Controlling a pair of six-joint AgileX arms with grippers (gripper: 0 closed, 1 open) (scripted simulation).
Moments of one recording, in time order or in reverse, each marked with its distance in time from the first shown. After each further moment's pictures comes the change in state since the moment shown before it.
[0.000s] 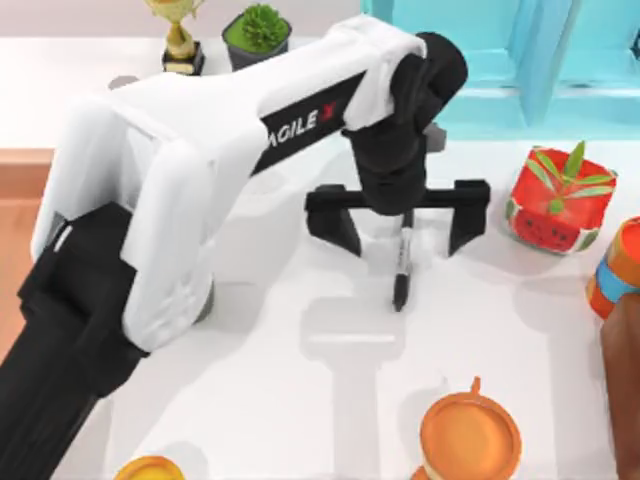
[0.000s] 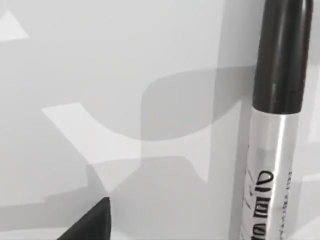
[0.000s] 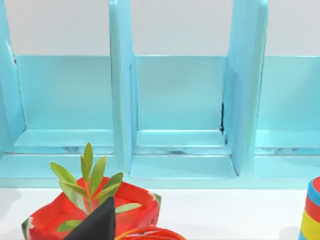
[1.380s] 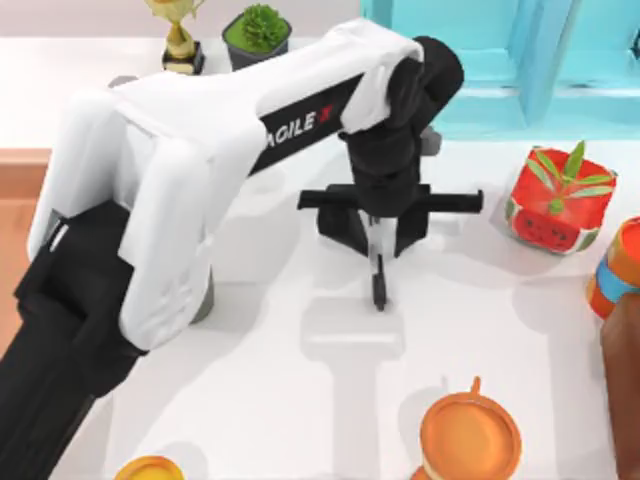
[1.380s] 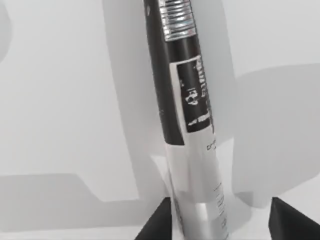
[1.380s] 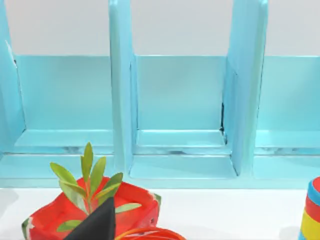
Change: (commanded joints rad) left arm -0.002 0.003 -0.014 0.017 0.000 -0.002; right arm 0.000 0.000 0.000 0.000 0.000 0.000
